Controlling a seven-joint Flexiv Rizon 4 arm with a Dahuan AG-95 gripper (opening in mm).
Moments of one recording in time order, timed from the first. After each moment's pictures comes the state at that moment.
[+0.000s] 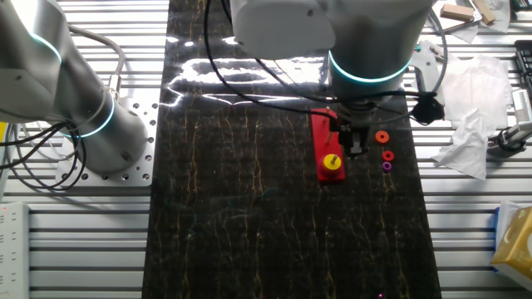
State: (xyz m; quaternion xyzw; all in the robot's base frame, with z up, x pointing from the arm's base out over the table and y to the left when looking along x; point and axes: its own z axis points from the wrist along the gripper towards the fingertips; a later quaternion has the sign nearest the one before) arm 0.528 -0.046 0.122 0.00 1.00 0.00 0.06
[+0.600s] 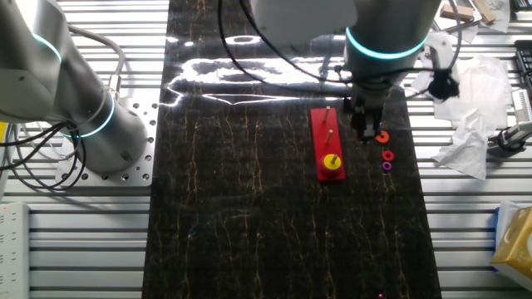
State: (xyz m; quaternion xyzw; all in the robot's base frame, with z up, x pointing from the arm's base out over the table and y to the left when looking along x) arm 0.554 -0.017 0.126 0.01 1.00 0.01 0.06
